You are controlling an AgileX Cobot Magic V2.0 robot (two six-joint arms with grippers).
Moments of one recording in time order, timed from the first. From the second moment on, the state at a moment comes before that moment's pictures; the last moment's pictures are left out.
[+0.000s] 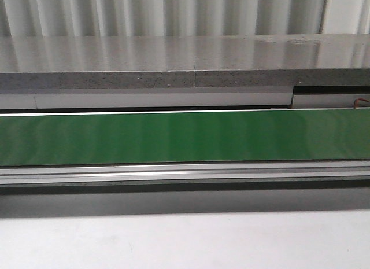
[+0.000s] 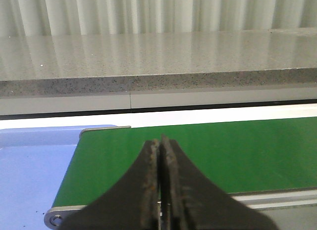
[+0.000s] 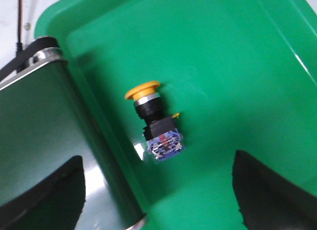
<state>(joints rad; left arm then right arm) -0.10 -0.01 0.00 0.08 0.13 -0.05 -0.47 1.40 -0.98 0.02 0.62 0.15</state>
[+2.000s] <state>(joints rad) -0.10 -0.01 0.00 0.08 0.13 -0.05 -0.44 1.64 -1.12 0.01 0.59 0.14</state>
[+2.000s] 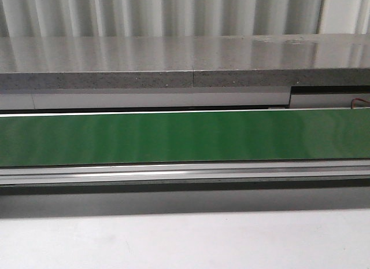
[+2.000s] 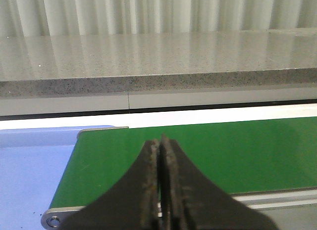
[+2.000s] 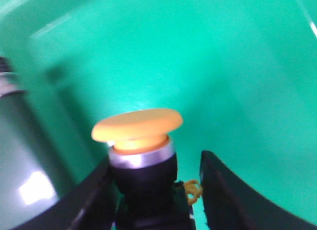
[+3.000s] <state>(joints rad) -0.10 -0.01 0.00 0.08 0.13 -0.05 -0.12 1.63 -1.12 0.02 0.74 0.13</state>
